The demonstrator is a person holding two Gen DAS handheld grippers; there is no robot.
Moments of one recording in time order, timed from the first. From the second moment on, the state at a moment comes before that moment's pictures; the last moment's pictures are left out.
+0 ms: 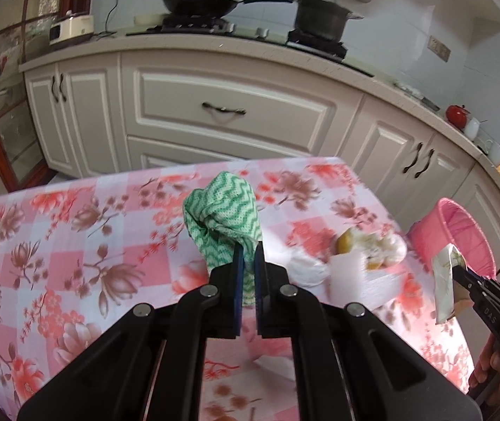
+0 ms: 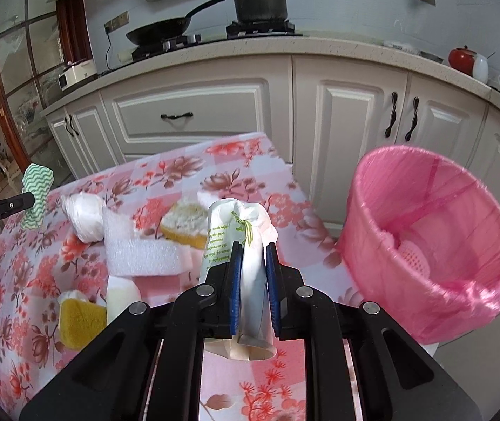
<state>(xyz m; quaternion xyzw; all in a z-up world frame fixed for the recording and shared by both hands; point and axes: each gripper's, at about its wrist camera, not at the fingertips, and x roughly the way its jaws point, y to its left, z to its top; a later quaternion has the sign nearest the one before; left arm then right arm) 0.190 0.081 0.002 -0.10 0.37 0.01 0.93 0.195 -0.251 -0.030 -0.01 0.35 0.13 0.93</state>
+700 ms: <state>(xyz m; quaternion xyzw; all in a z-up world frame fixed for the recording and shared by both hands) 0.235 -0.046 0.030 -0.06 0.36 -0.09 0.93 0.226 -0.371 0.010 0.01 0.30 0.03 0.95</state>
